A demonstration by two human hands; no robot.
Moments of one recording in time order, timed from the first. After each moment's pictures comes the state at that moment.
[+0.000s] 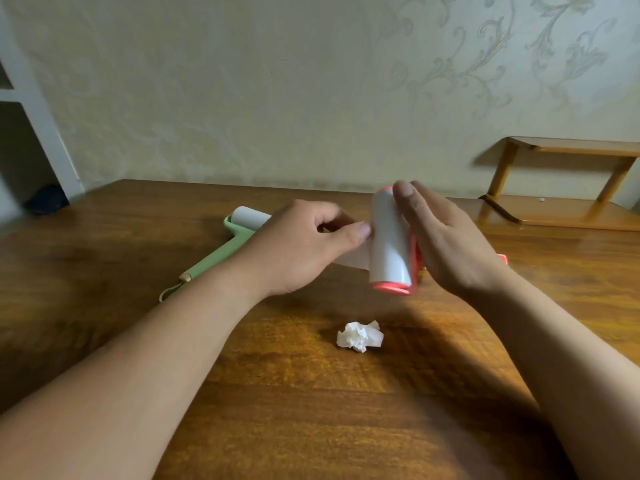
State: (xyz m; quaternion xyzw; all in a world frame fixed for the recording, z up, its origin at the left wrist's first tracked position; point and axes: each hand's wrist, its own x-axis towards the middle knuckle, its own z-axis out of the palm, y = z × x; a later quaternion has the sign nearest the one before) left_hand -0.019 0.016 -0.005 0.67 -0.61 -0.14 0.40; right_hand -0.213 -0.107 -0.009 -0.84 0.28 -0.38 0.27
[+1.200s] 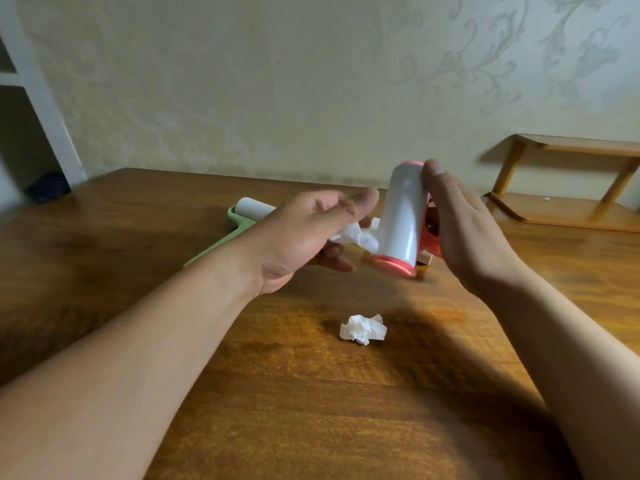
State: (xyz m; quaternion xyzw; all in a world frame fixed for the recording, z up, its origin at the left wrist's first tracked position) left_hand -0.024 0.017 -0.002 0.55 -0.51 -0.37 0.54; right_hand -0.213 -0.104 -0.003 -0.78 0.28 -0.42 0.37
